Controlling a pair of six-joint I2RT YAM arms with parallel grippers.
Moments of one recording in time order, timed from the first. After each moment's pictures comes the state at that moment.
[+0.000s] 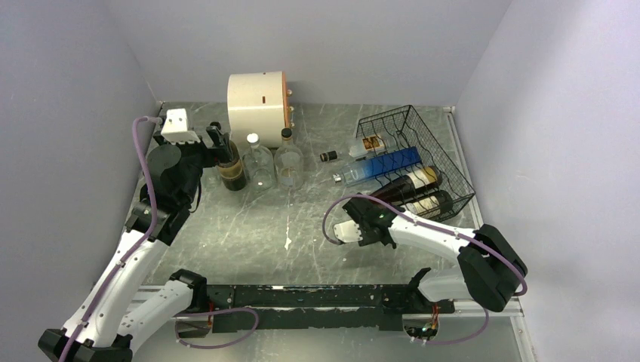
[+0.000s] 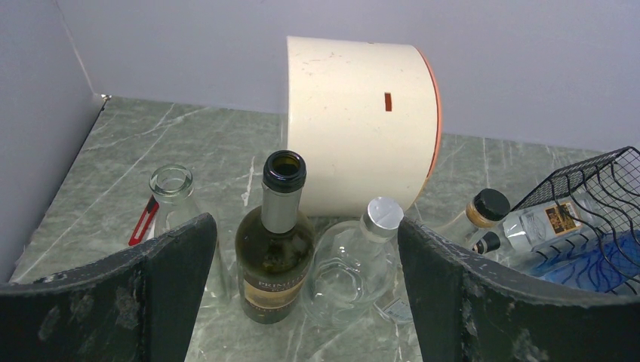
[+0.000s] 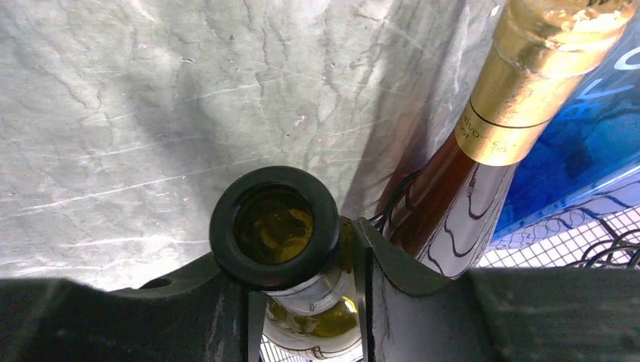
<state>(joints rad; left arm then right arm) -0.36 0.82 0.92 -0.14 -0.33 -0.21 0.77 1.30 0.61 -0.59 0.39 -1.12</state>
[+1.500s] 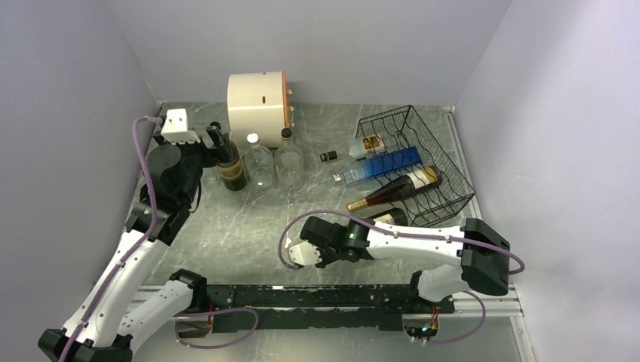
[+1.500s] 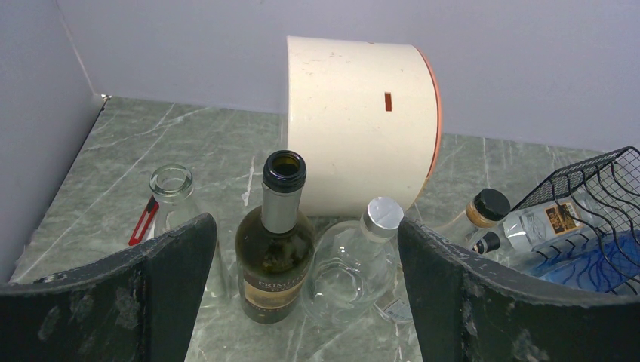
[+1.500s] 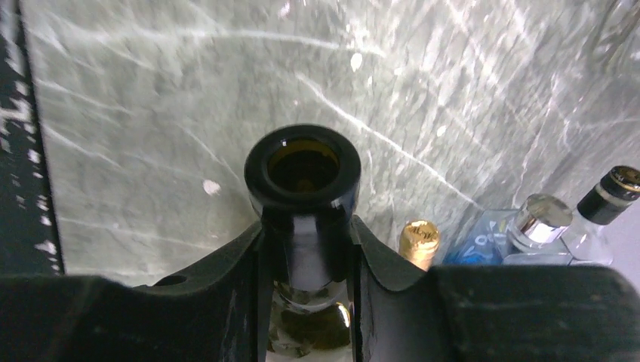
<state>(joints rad) -0.36 0.82 0.92 -0.14 -0.33 -0.21 1.22 1.39 0.86 -0.68 0.21 -0.80</state>
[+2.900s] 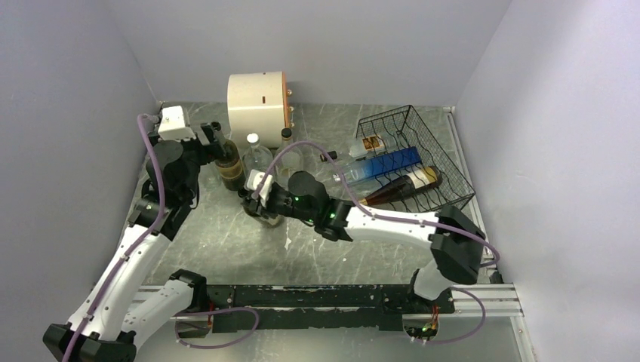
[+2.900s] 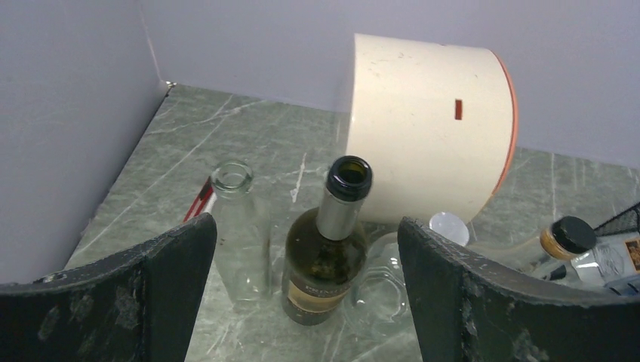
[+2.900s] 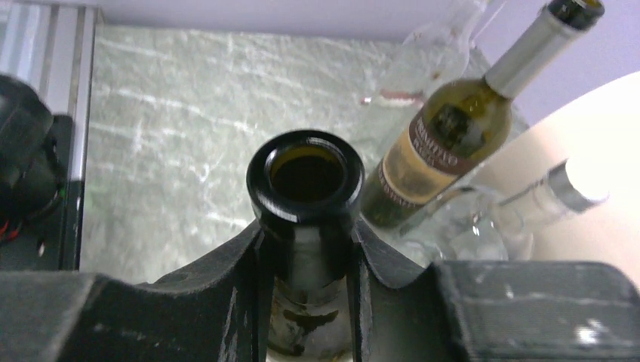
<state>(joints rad) -0.34 0.86 0.91 -0.14 -0.45 -0.18 1.15 1.54 1.04 0.35 -0.12 -0.33</state>
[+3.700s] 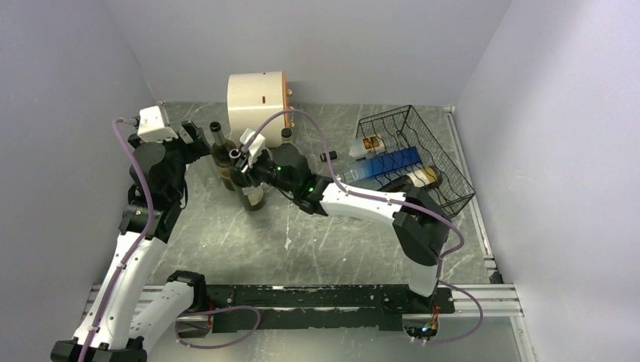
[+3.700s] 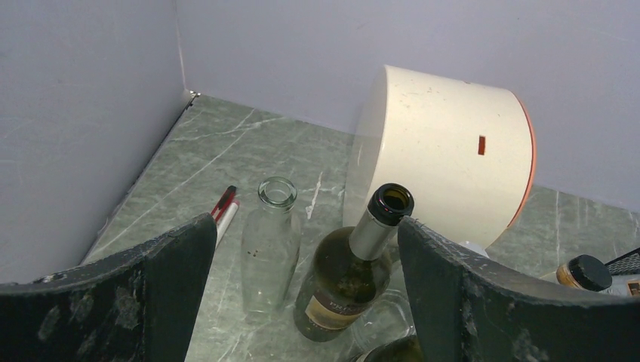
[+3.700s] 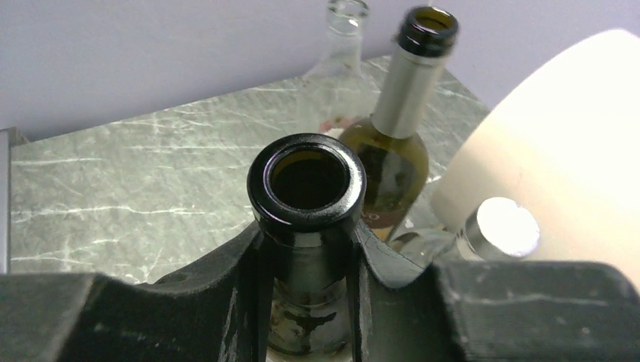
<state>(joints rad) -0.19 0.80 0.91 -0.14 -0.37 -0.22 1.04 1.83 1.35 0.45 -0.06 -0.13</state>
